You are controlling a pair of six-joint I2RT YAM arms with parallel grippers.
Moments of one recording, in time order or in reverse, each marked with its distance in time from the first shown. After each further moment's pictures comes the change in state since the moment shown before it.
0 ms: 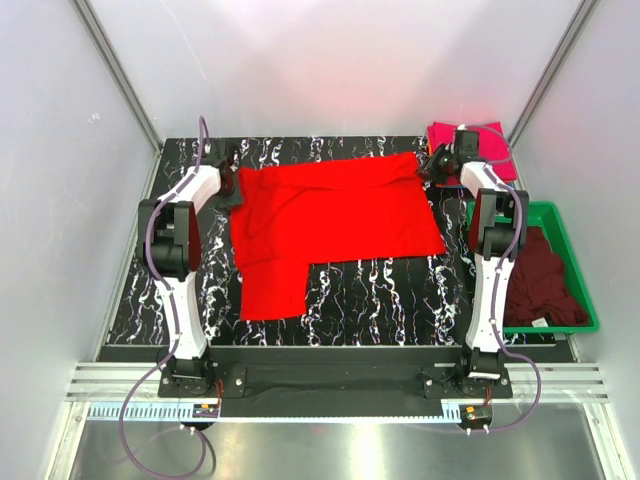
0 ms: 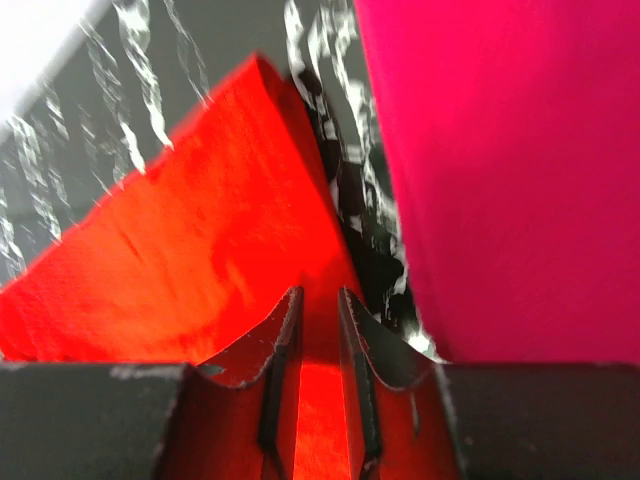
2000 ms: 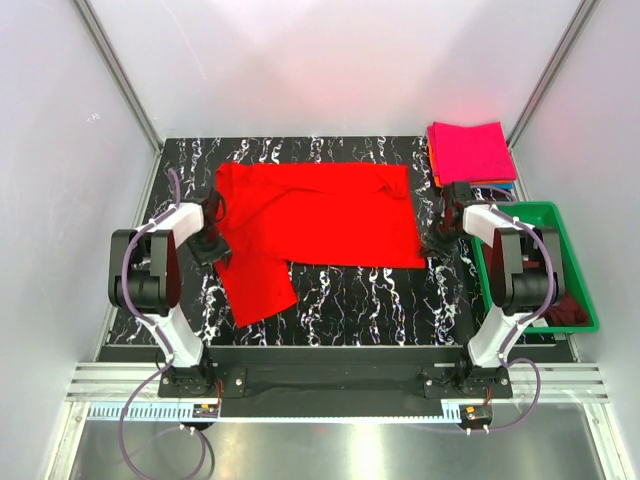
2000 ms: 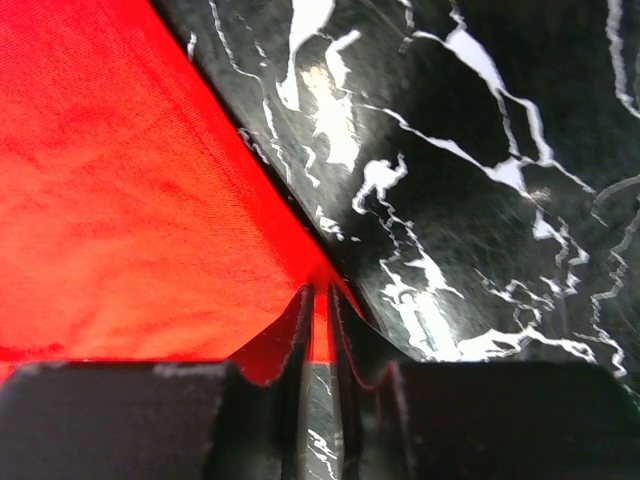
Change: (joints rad) left arm 0.059 -0.343 -0.557 -0.159 0.031 -0.330; right arm 0.103 -0.660 -0.885 -0.281 0.178 -0.010
